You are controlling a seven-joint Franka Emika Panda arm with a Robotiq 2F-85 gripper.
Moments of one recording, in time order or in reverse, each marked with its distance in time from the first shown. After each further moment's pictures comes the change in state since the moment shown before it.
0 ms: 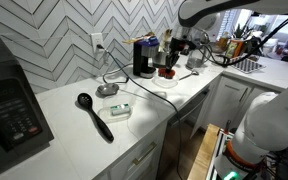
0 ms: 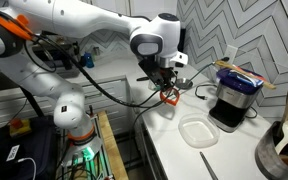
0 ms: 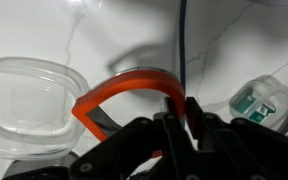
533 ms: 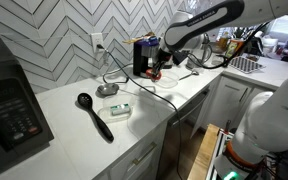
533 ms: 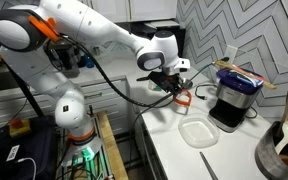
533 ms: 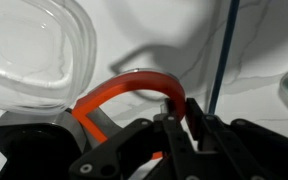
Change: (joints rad) arm 0.054 0.146 0.032 -0.085 -0.029 0.456 -0.017
